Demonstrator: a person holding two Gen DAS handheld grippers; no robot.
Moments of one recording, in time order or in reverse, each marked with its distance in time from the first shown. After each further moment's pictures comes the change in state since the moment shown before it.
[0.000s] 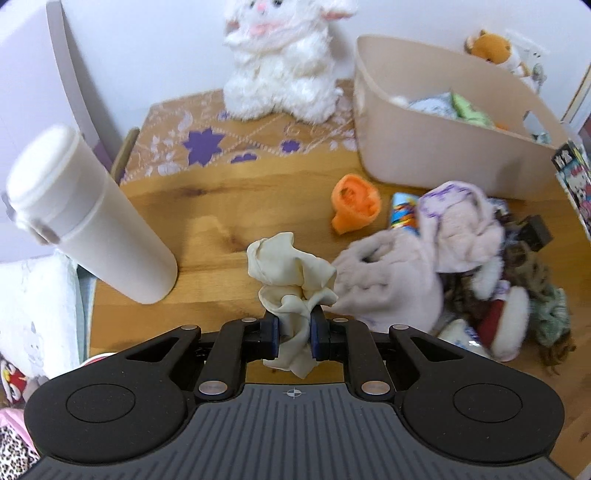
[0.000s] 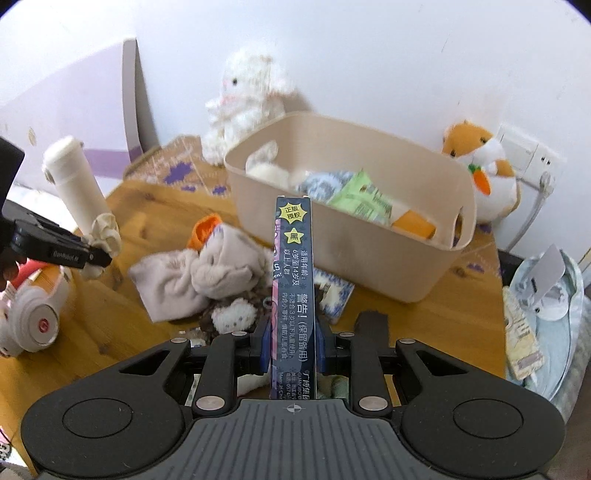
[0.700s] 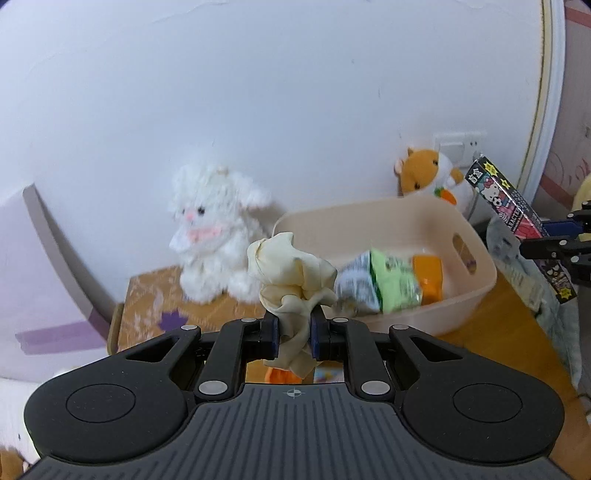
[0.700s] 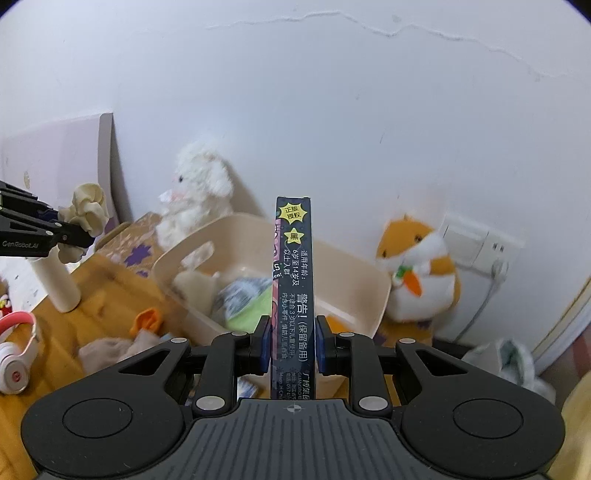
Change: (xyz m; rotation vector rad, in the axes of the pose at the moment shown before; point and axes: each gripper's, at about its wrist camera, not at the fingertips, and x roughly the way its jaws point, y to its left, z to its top) left arm -0.090 -0.098 0.112 0.131 -0.323 0.010; right arm -0.025 -0.096 0.074 -0.063 -0.190 -0.050
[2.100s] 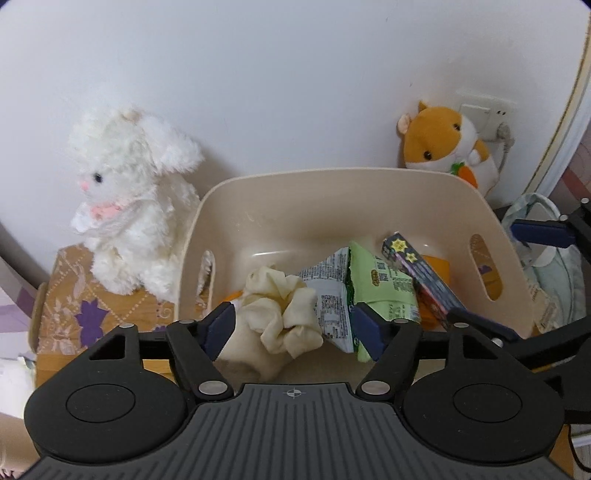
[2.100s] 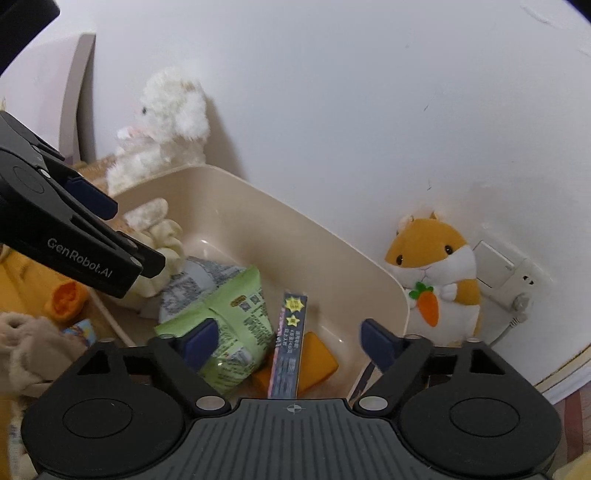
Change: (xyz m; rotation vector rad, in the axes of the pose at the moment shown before) left arm 0.131 -0.042 0.024 -0.034 0.163 -0.087; right arm 0.111 0.016 -0.002 -0.150 0.087 -0.080
